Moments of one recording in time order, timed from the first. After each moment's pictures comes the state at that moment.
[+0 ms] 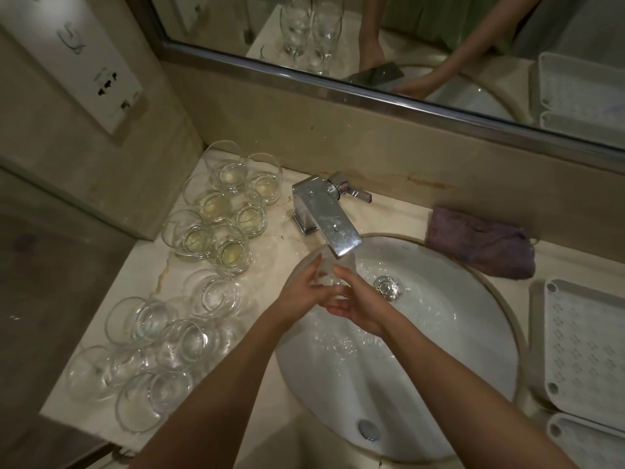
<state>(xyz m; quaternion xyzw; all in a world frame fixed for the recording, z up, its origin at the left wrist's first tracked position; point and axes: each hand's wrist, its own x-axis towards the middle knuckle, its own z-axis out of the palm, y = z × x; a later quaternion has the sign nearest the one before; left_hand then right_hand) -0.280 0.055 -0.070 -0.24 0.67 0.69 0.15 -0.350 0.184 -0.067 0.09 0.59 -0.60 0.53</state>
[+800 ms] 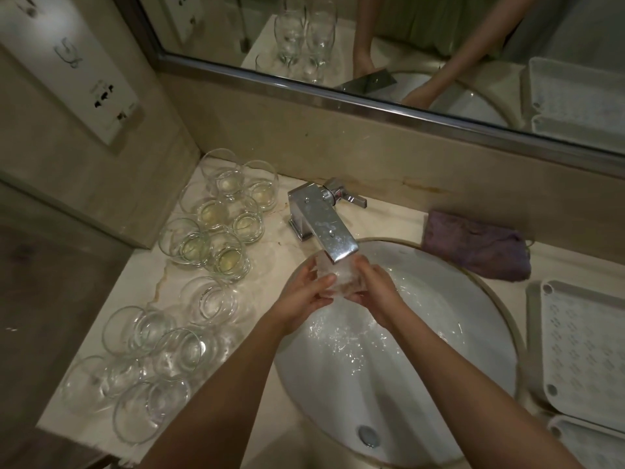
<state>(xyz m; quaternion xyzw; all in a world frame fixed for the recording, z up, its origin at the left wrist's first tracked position) -0.290 0.060 -0.071 -0.28 0.50 0.81 0.12 -0.371 0.192 -0.056 0.12 0.67 -0.61 0.40</state>
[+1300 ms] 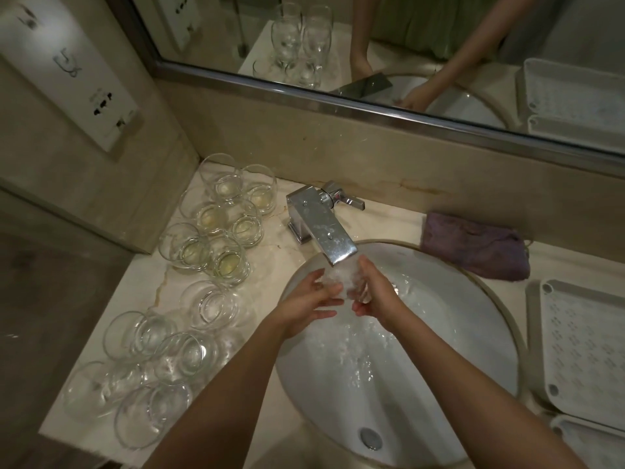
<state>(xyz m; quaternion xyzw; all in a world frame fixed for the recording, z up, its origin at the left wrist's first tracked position) -0.292 0.062 -0.074 -0.31 0.49 0.79 0.20 -0.372 0.197 -0.052 0.15 0.69 -0.56 0.43</state>
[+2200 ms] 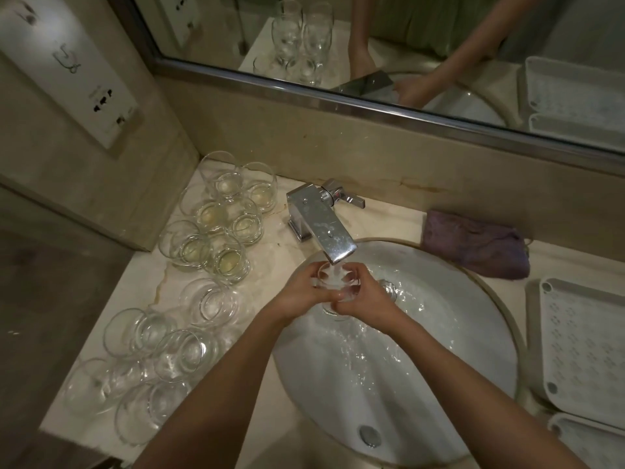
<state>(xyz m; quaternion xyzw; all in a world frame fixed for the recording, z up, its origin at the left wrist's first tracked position) -0.297 0.055 -0.052 -0.24 0.66 0.70 0.15 -0.358 0.201 -0.062 -0.10 0.79 -0.45 0.39</state>
